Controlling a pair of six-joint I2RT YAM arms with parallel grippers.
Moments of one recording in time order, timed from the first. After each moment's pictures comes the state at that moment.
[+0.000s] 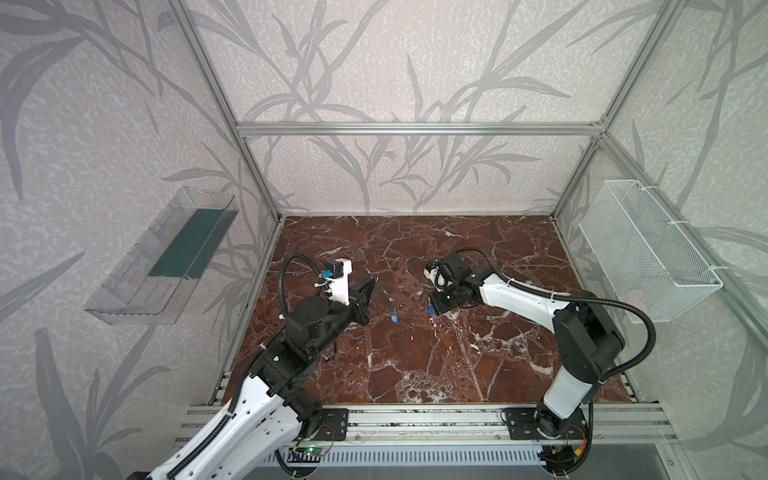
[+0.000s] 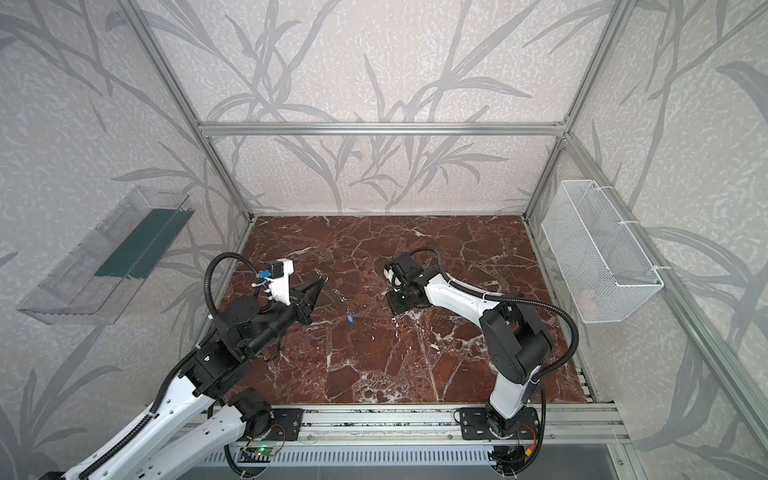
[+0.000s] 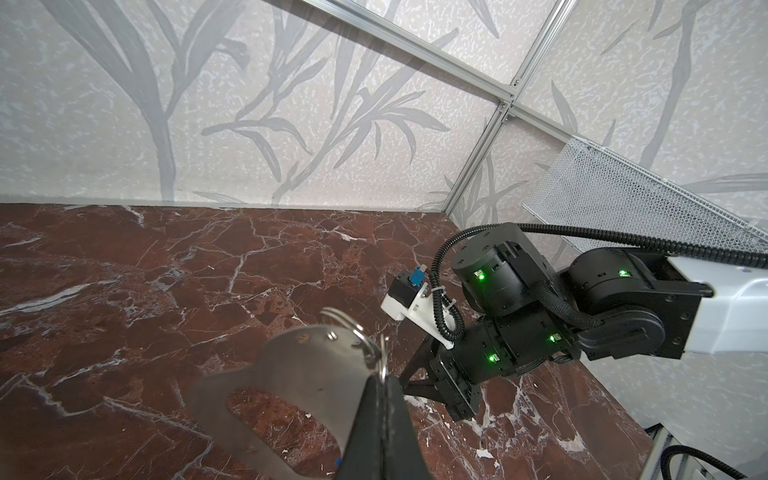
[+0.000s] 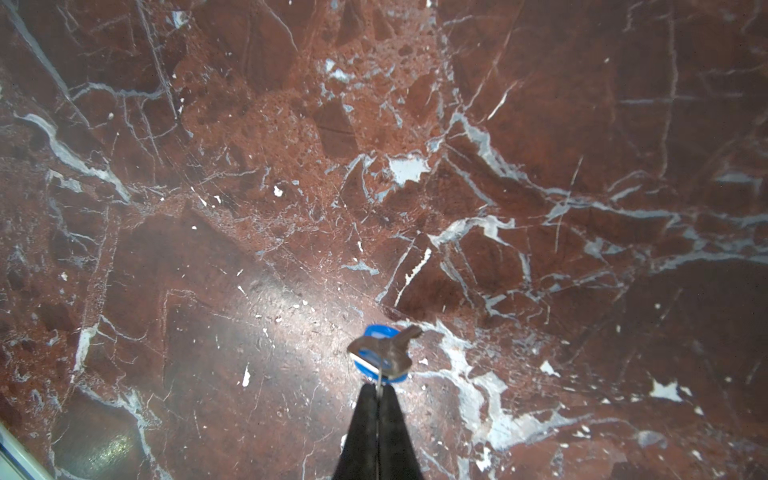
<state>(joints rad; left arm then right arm) -0.63 0.64 0.66 -0.15 -0.05 -0.40 0.66 1.75 1.18 -0.55 -0.15 0.21</state>
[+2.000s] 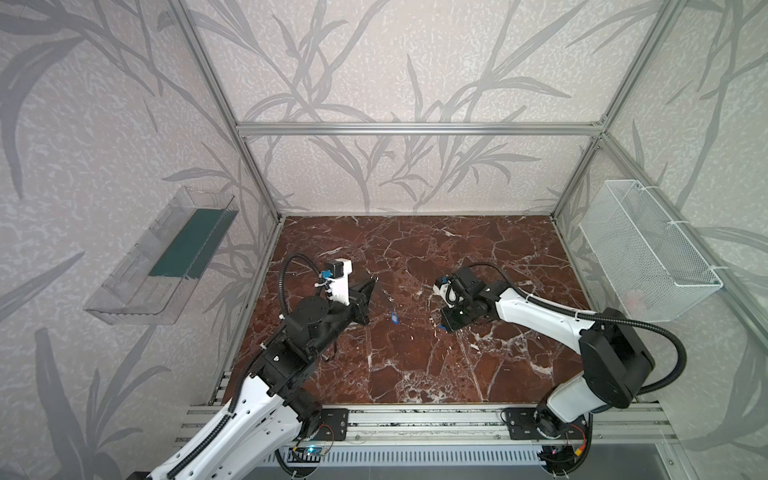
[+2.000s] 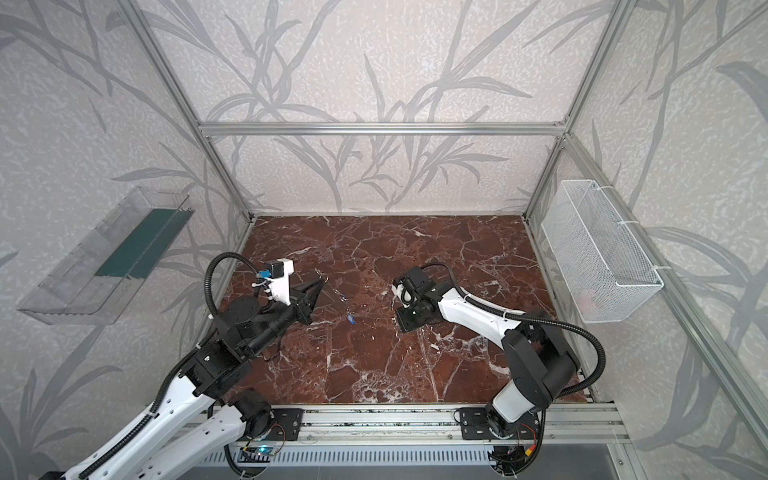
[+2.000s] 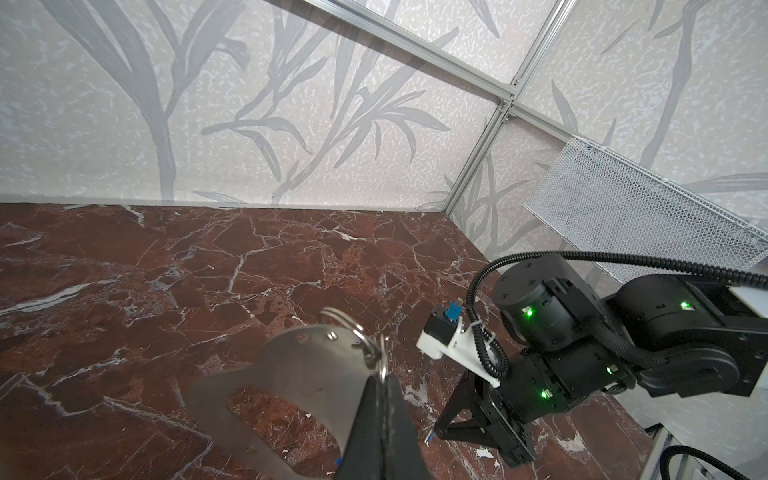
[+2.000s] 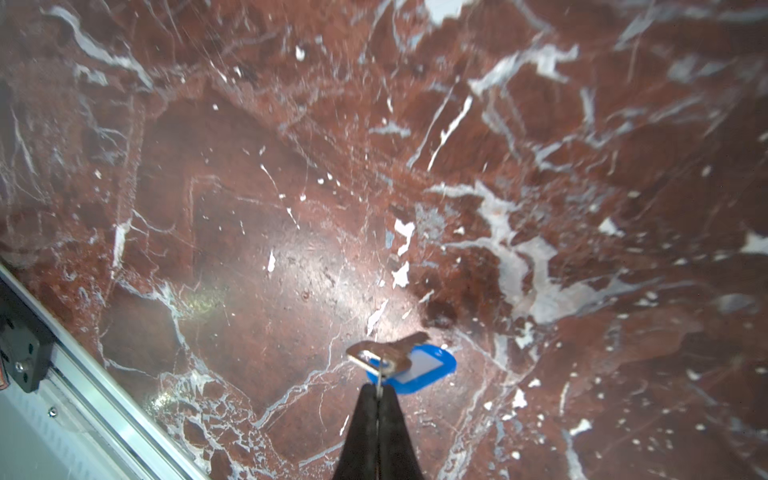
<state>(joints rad) -0.63 0.64 0.66 -0.15 -0.05 -0.40 0.67 1.57 1.02 -0.60 -0.24 0.23</state>
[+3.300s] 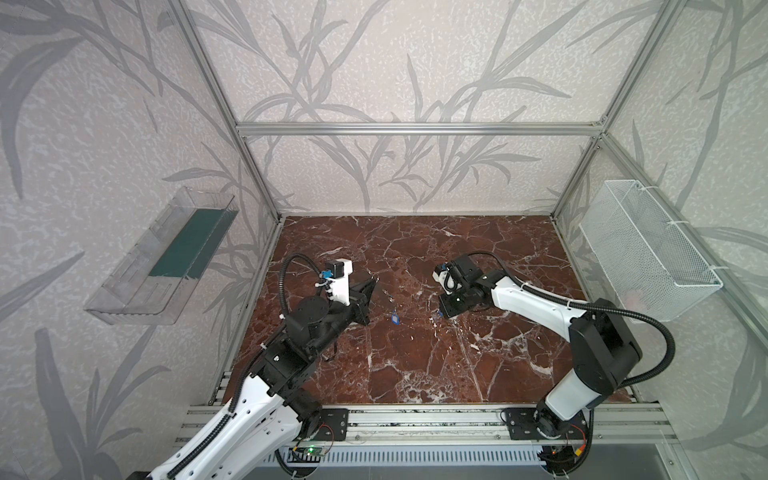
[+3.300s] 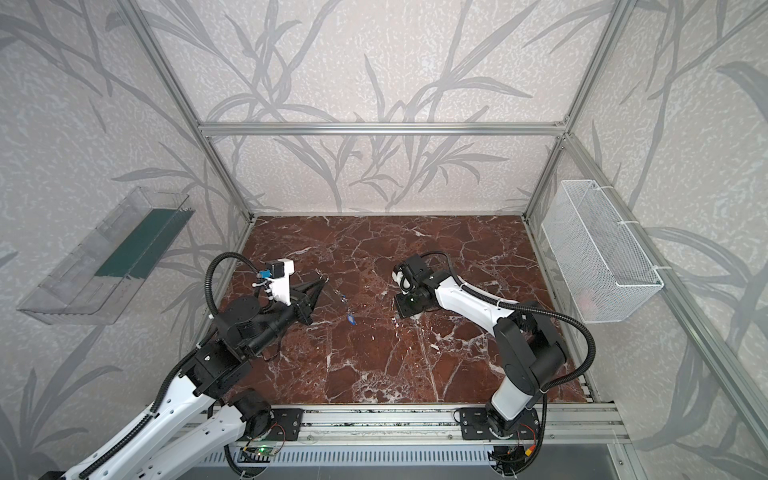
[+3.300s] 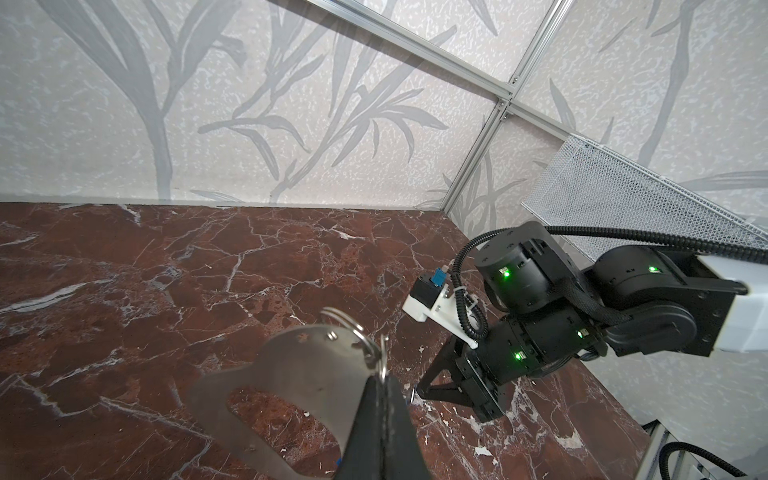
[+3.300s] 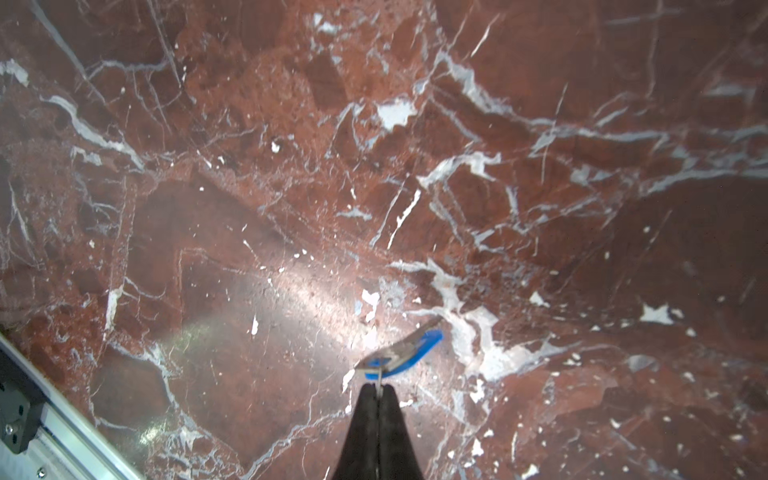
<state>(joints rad) -0.63 0.64 0.66 -0.15 -0.05 -0.40 0.61 1.68 1.14 -0.61 -0.20 0.22</state>
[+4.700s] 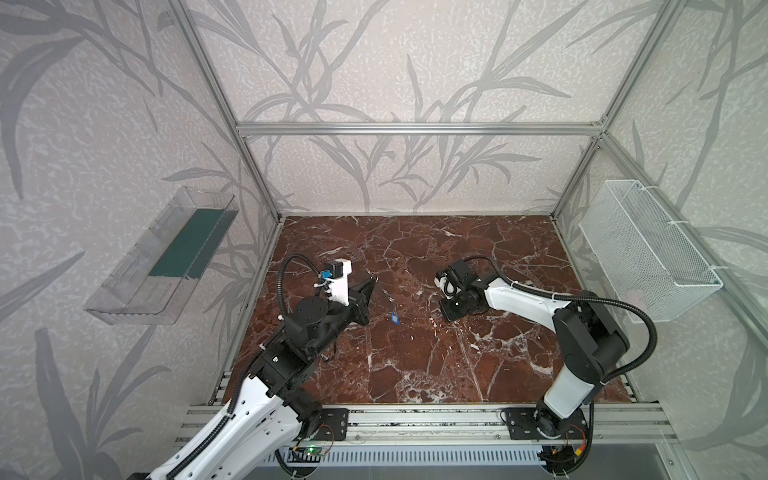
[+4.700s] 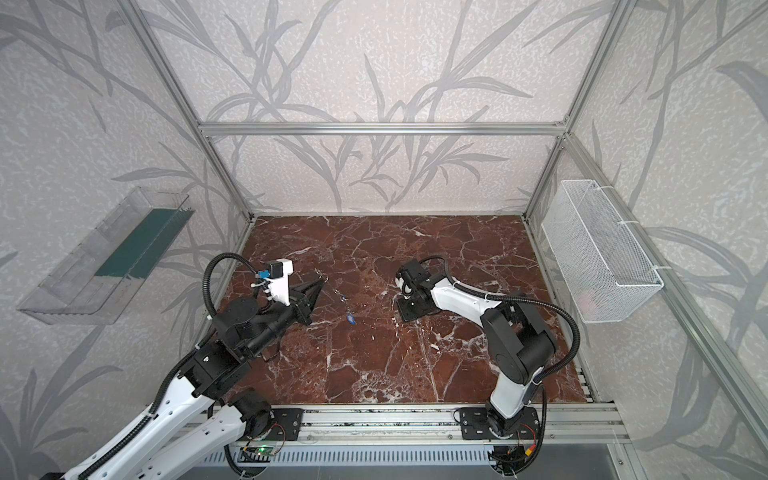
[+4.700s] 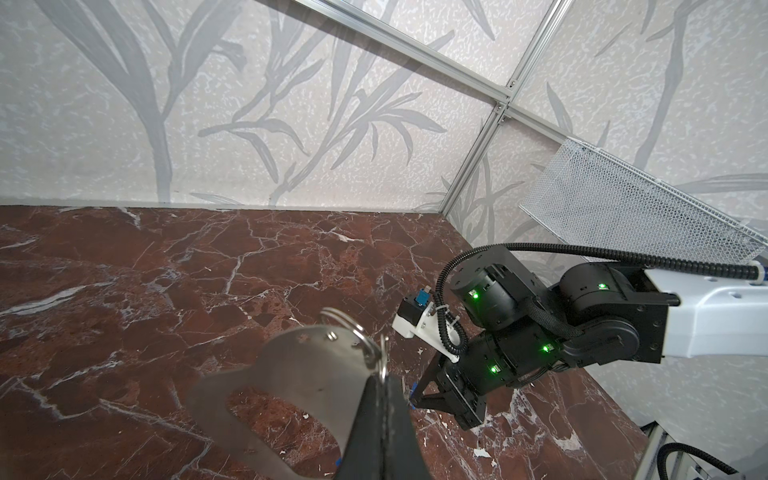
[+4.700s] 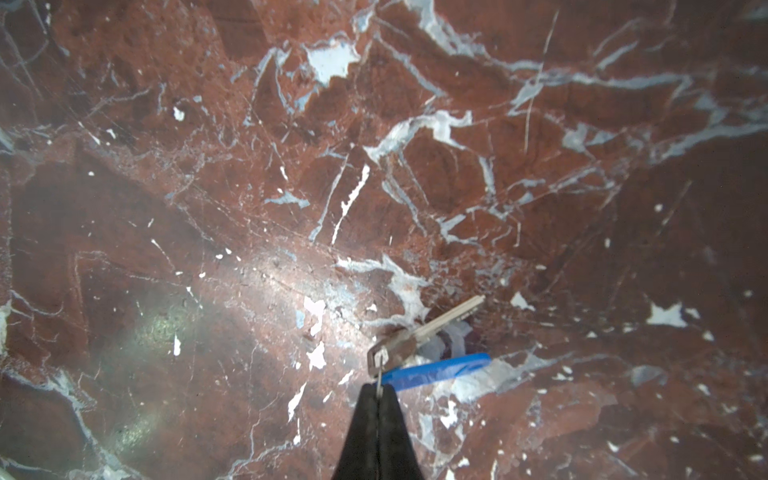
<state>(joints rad) -0.63 0.63 0.66 -0.15 -0.05 -0.40 0.62 1.71 1.06 -0.57 -0.16 0.22</state>
